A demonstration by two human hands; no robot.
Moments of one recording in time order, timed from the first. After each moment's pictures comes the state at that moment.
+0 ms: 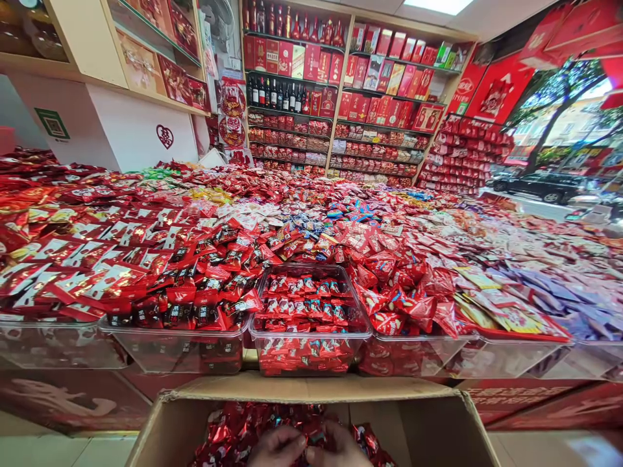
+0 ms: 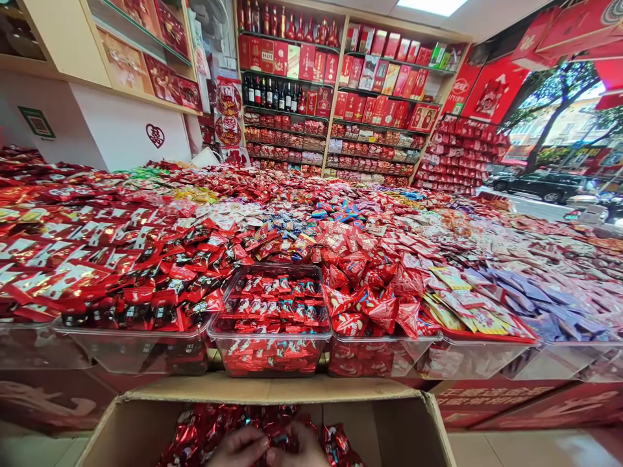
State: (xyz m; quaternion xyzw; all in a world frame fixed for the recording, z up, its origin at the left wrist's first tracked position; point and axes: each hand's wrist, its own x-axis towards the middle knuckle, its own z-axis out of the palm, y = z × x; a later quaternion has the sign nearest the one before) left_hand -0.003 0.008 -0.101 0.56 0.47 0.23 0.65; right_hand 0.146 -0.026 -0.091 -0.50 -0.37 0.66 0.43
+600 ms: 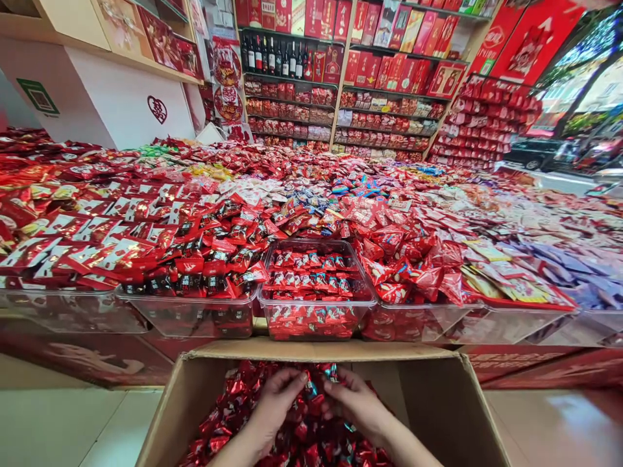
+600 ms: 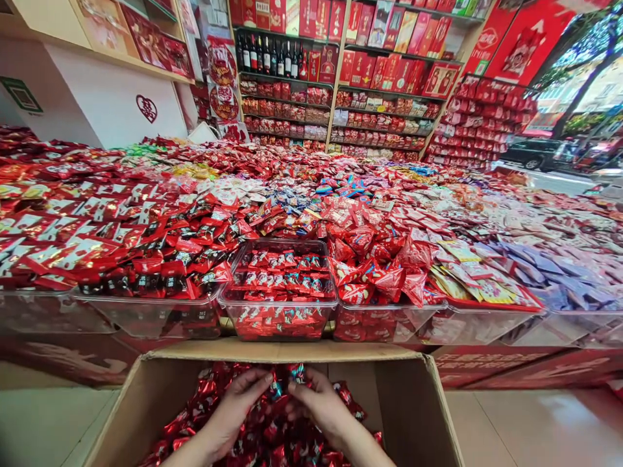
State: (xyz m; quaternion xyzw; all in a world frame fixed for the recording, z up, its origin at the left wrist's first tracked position) left_hand 0.003 0.002 -0.041 0.42 0.50 0.33 0.68; right_hand 0.158 -0.030 -0.041 -0.45 -0.28 0.72 0.44
